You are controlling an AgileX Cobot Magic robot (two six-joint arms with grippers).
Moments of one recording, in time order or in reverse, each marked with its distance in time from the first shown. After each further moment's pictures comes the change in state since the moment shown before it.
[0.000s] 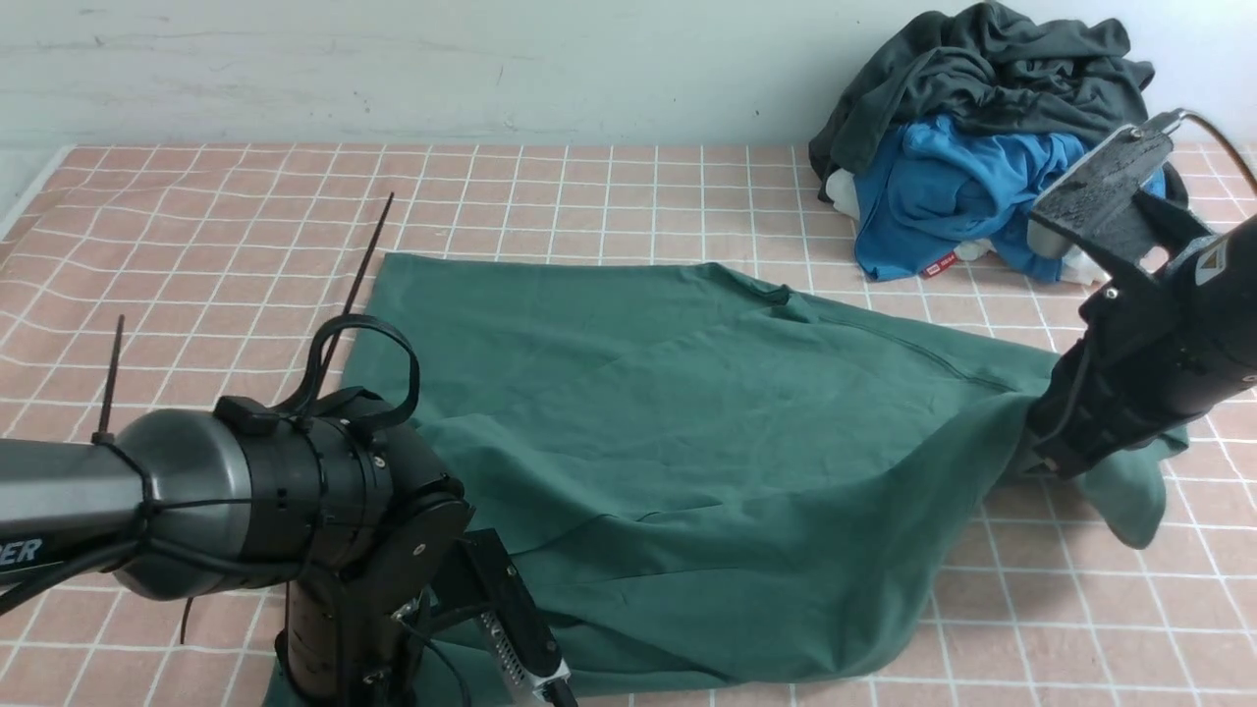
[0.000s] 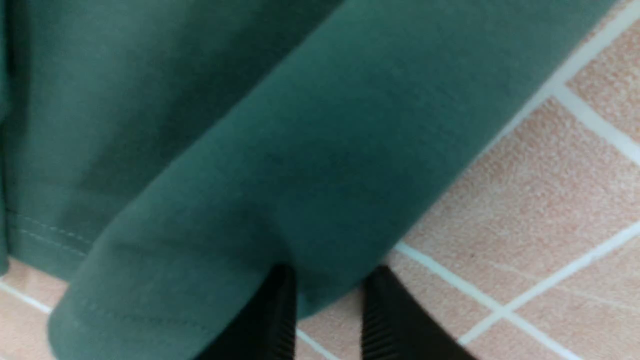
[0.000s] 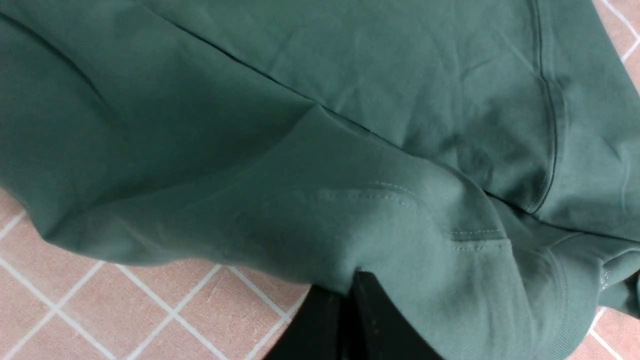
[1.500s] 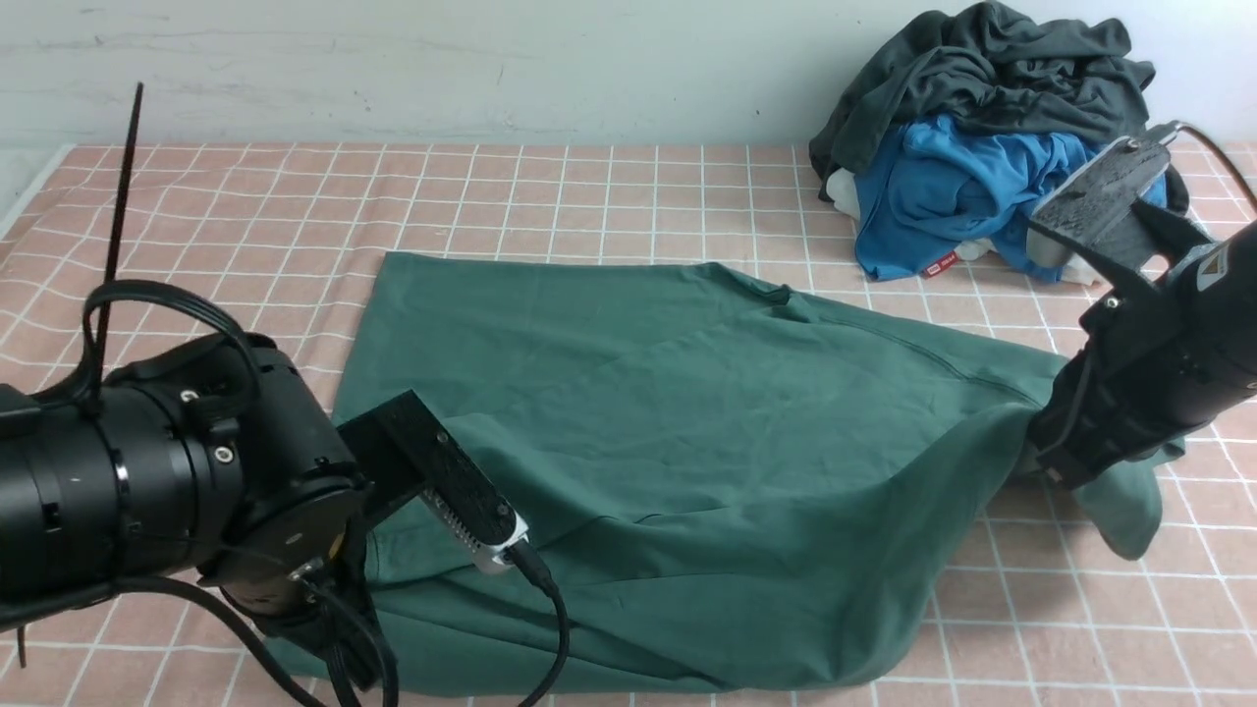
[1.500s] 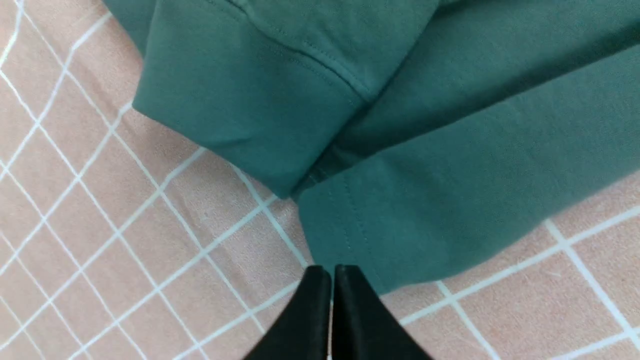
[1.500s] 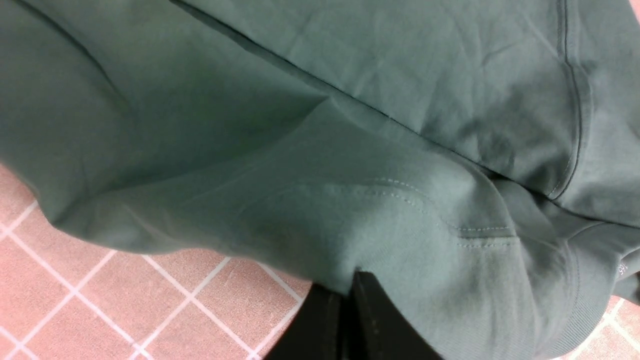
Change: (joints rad) right arm 0.000 0.000 0.000 0.012 0.035 -0.005; left arm 0.001 -0.254 0.019 0.203 -0.026 -0.324
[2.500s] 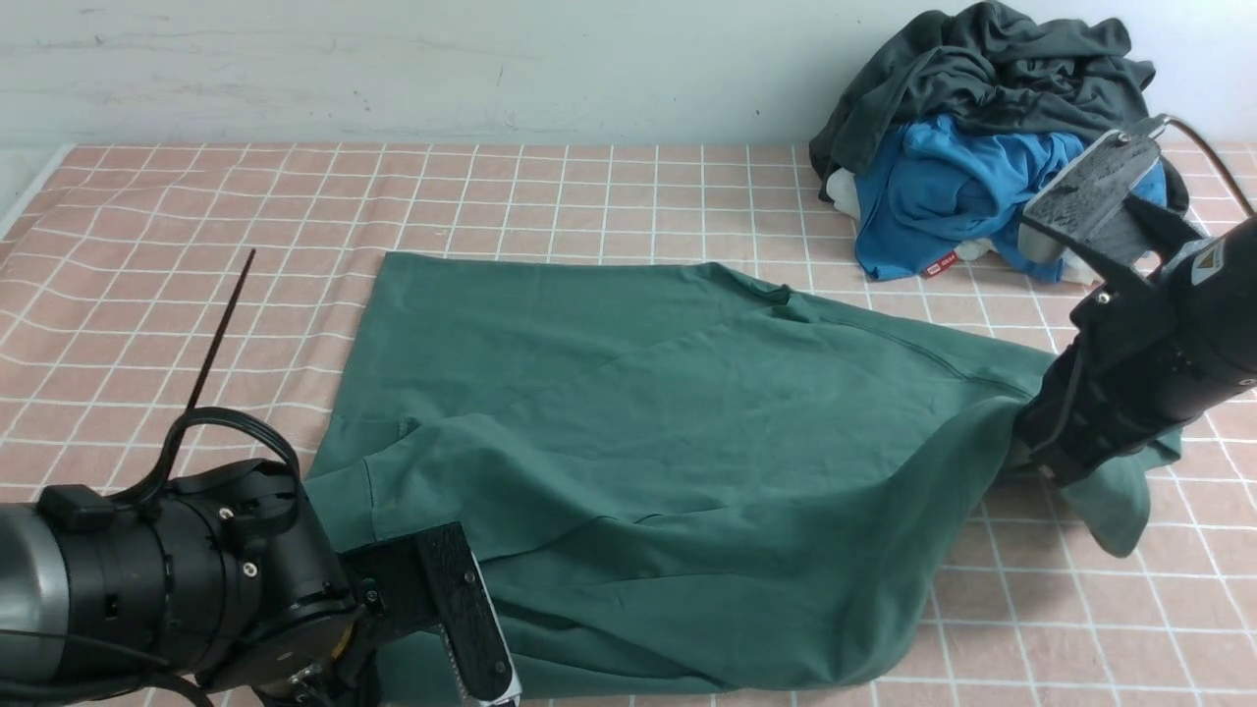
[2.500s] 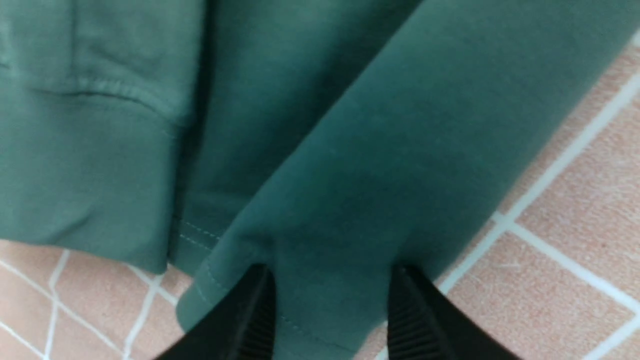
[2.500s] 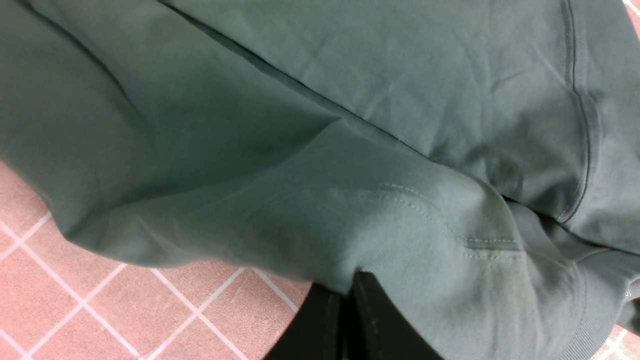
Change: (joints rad) right arm 0.000 0.000 0.000 0.041 -0.019 -0.049; left arm 0.002 0.061 0.171 0.039 -0.244 0.248
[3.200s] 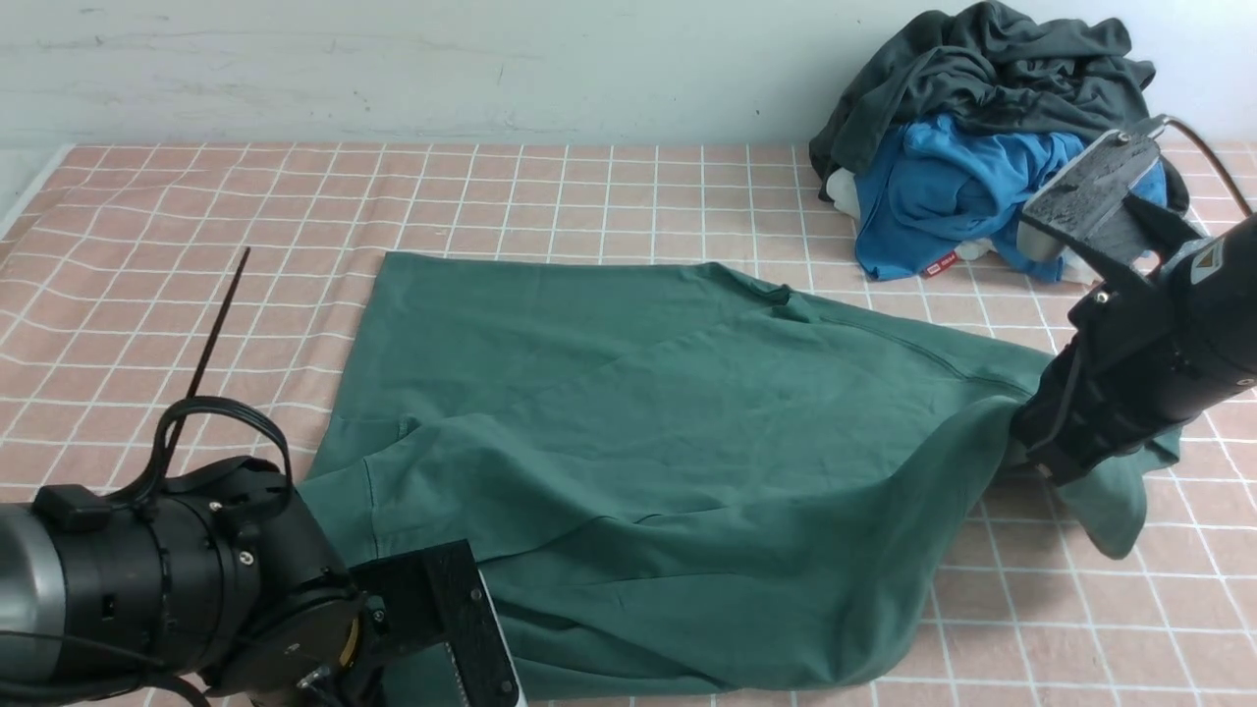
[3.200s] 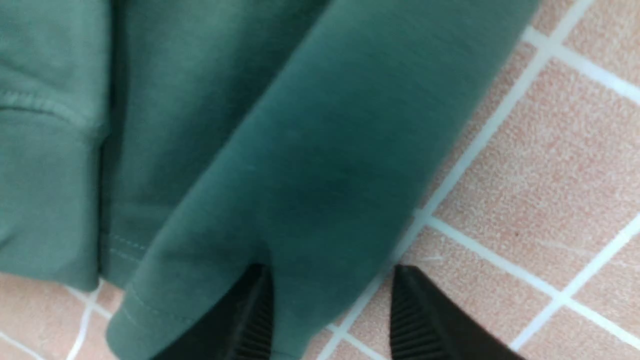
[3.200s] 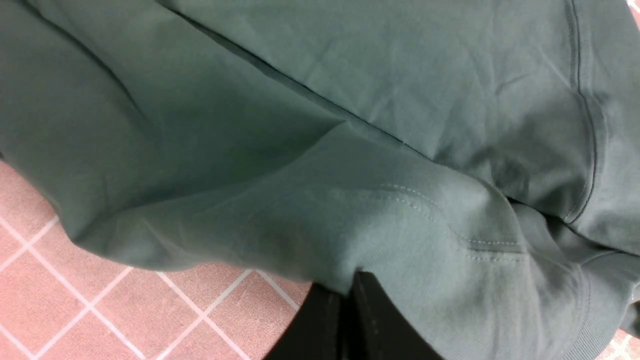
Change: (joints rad) right arm 0.000 0.000 0.000 0.009 -0.001 -0.001; left arm 0.000 0.007 0.000 -0.124 0.009 0.124
